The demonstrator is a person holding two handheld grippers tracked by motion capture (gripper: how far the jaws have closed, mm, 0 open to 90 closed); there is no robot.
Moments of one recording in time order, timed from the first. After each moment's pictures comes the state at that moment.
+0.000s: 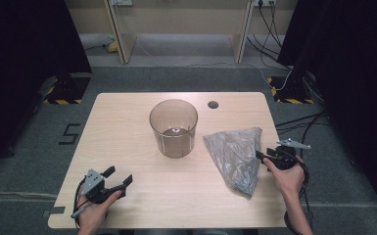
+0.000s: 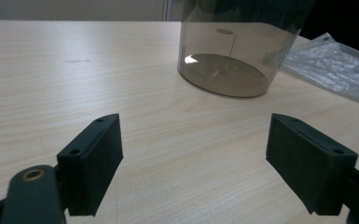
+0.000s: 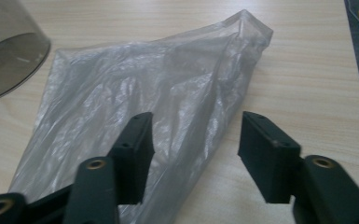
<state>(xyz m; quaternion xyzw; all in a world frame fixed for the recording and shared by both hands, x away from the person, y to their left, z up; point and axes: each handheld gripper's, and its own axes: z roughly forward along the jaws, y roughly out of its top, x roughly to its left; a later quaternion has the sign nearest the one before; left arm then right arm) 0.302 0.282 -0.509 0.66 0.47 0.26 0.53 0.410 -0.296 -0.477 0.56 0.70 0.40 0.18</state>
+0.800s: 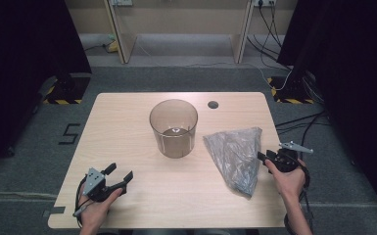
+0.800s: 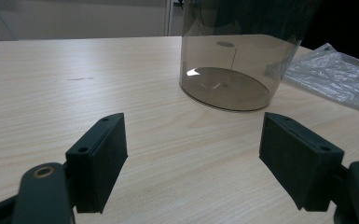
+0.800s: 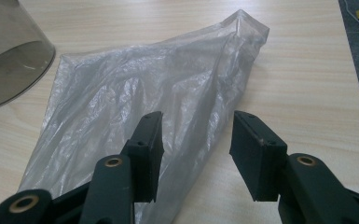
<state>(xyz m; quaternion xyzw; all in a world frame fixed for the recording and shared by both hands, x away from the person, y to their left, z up) 0.307 0.278 -0.509 0.66 0.45 0.28 0.53 0.402 -0.299 -0.479 0.57 0.69 0.41 0.18</state>
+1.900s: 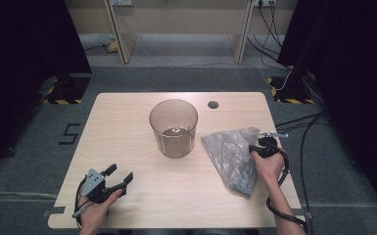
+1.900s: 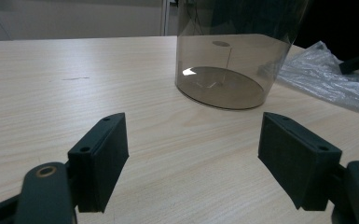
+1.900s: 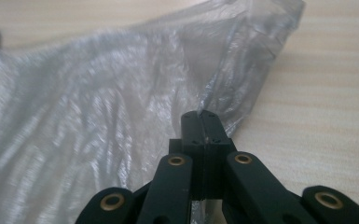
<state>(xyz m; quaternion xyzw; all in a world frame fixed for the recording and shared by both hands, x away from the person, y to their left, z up) 0.304 0.278 -0.508 0.66 0.45 0.28 0.54 0.455 -0.256 -0.492 0.60 0.70 0.35 0.17</state>
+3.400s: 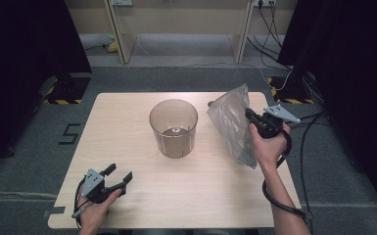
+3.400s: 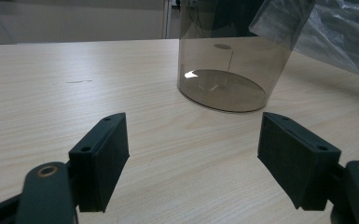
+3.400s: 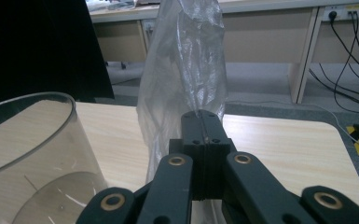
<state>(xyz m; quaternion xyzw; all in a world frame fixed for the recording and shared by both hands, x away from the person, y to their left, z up) 0.304 0.279 -0.507 0.65 0.45 0.28 0.54 0.446 -0.220 -0.373 0.49 0.64 0.52 0.30</state>
